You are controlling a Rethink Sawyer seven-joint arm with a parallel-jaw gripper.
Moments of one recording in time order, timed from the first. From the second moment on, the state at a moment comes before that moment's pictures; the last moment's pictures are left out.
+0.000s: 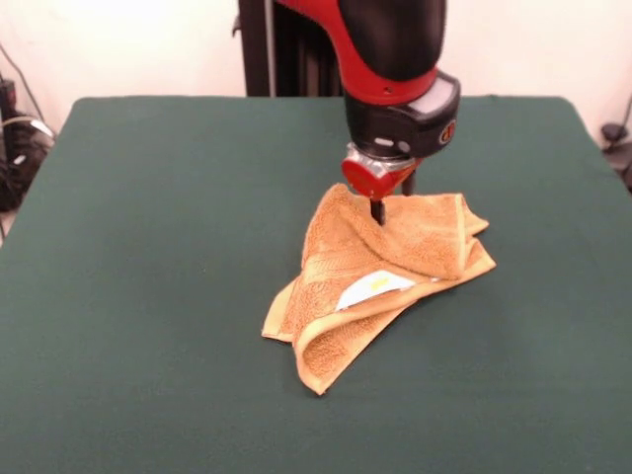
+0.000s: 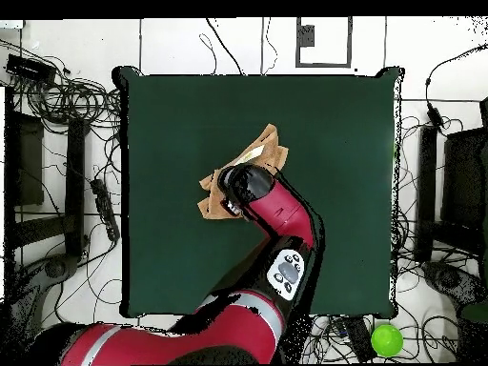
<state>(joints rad) 0.15 -0.24 -0.44 1.55 0.82 0.74 3.28</state>
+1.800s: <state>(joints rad) 0.17 -0.20 -0.45 1.56 0.82 0.62 3.28</state>
